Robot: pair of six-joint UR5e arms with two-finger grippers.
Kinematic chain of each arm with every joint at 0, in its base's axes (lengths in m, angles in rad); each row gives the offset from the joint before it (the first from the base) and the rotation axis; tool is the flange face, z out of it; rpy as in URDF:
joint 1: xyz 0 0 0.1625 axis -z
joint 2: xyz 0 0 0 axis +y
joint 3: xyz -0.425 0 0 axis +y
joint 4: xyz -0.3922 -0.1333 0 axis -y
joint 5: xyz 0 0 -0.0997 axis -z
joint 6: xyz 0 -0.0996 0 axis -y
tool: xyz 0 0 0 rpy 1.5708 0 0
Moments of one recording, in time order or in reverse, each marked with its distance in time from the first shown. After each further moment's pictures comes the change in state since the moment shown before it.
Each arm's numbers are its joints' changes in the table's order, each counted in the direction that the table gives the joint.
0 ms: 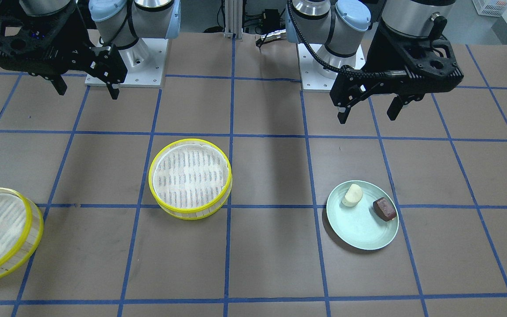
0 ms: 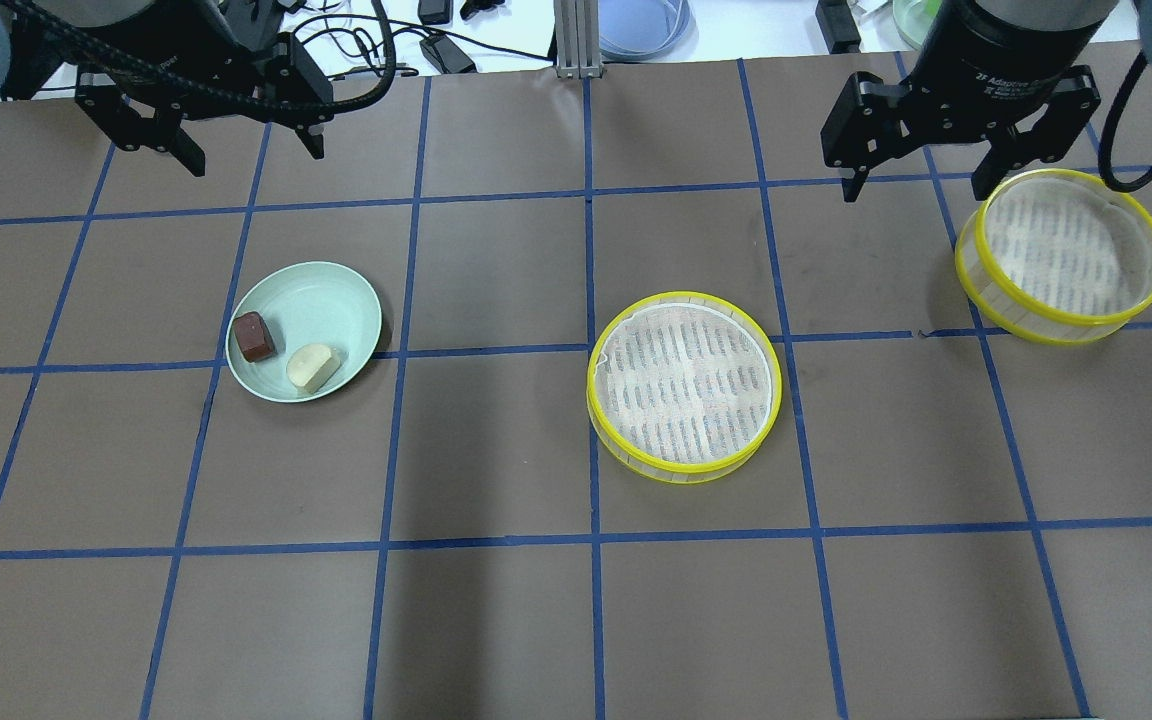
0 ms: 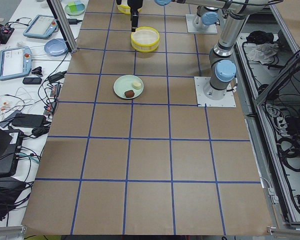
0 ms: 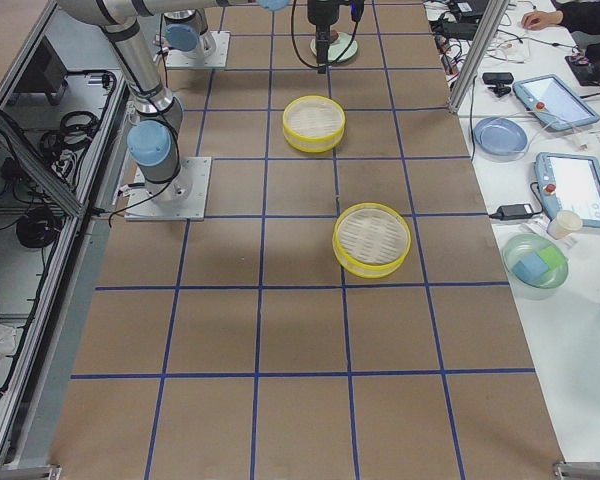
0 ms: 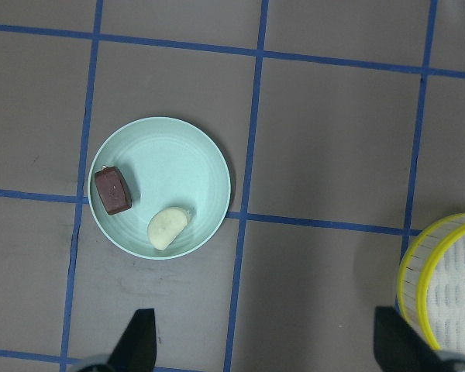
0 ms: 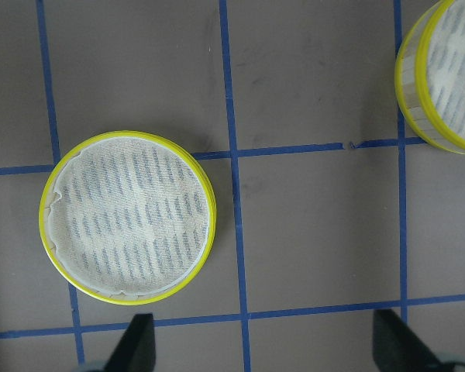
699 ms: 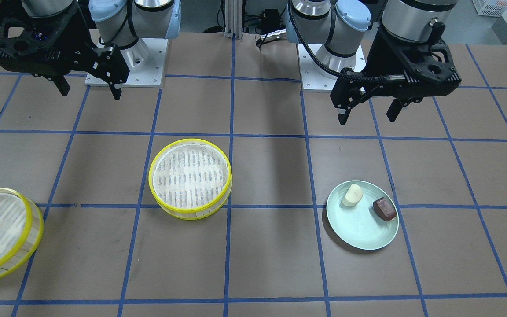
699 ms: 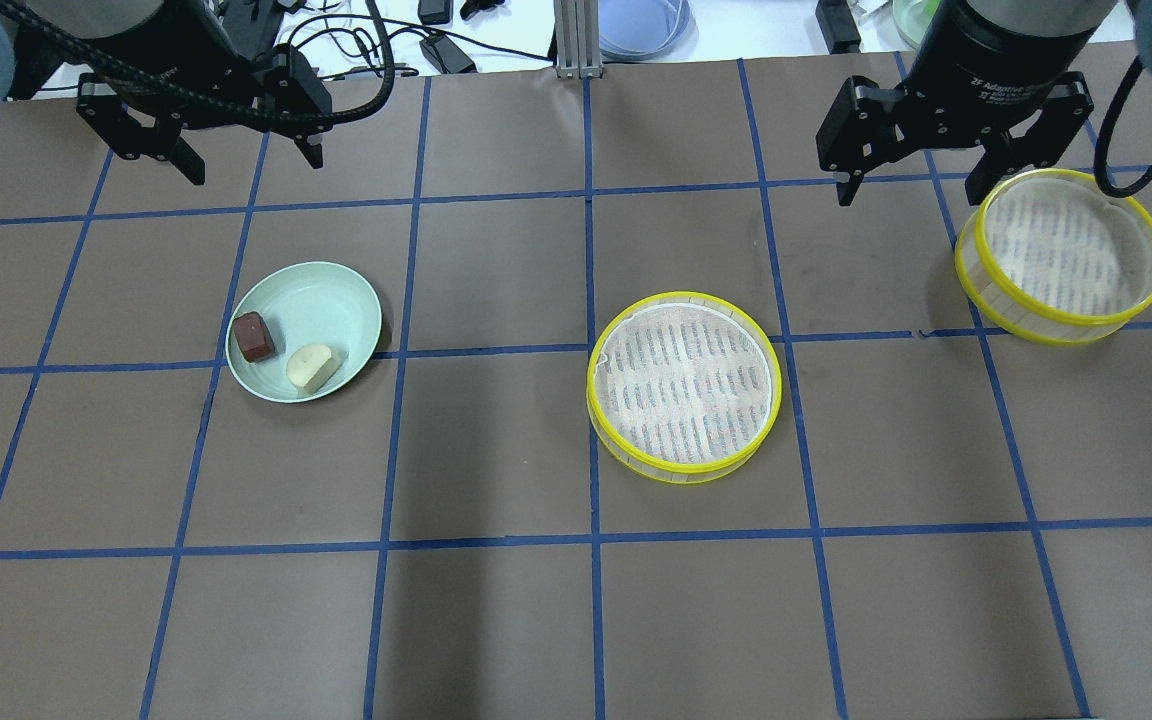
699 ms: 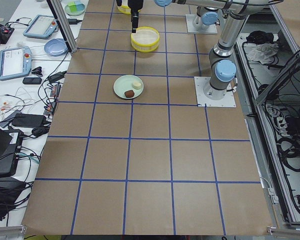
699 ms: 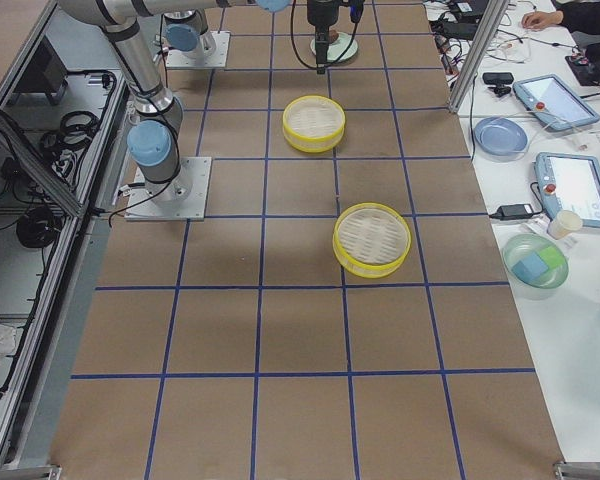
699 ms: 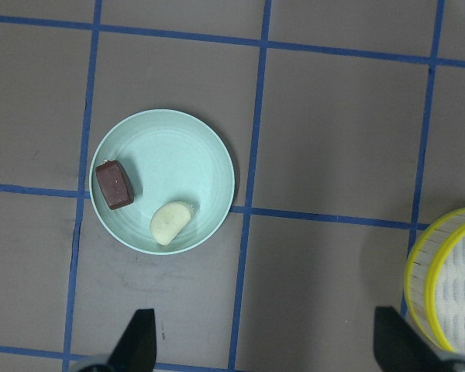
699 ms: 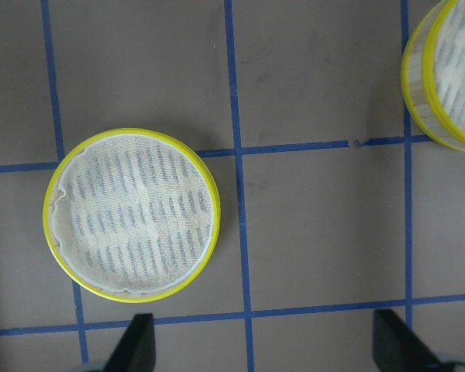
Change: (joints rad) left arm -0.014 -0.001 0.026 0.003 -0.001 0.014; right arm 0.002 -0.001 -0.003 0.000 0.004 -0.003
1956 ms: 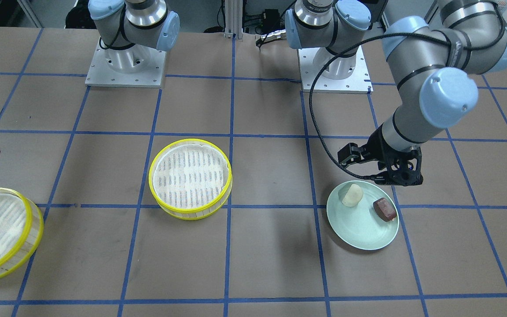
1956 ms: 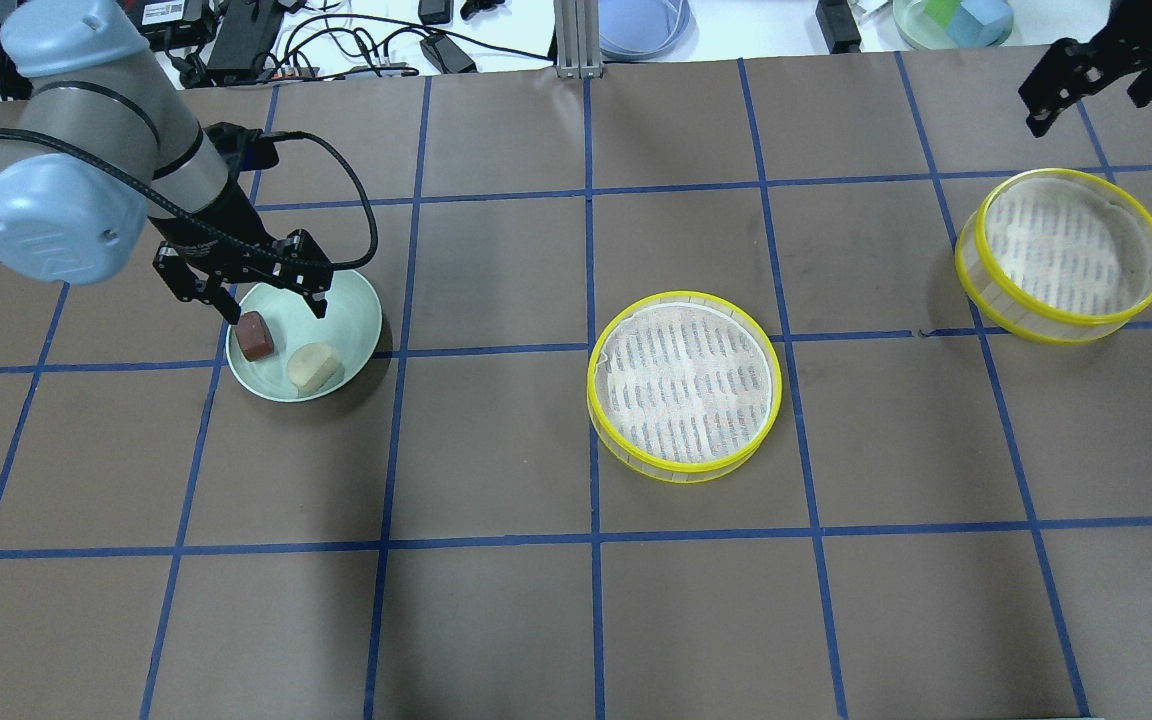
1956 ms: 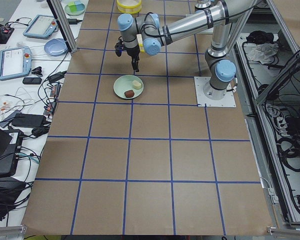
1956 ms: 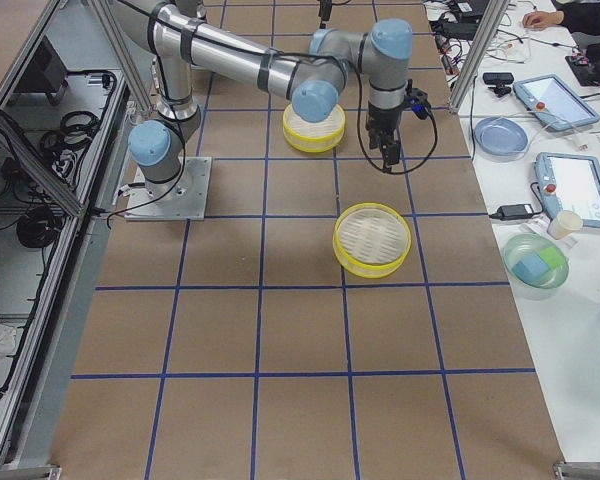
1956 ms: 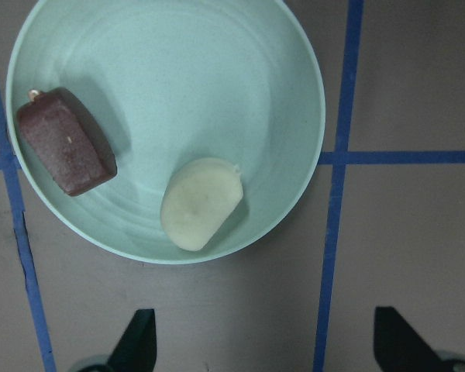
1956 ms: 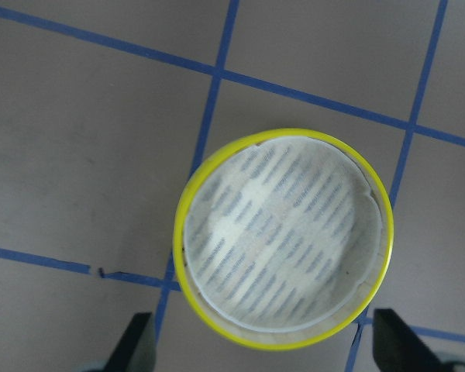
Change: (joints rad) left arm -0.149 0.235 0.293 0.207 -0.035 0.254; right arm 0.430 -0.332 0.046 -0.394 -0.052 -0.764
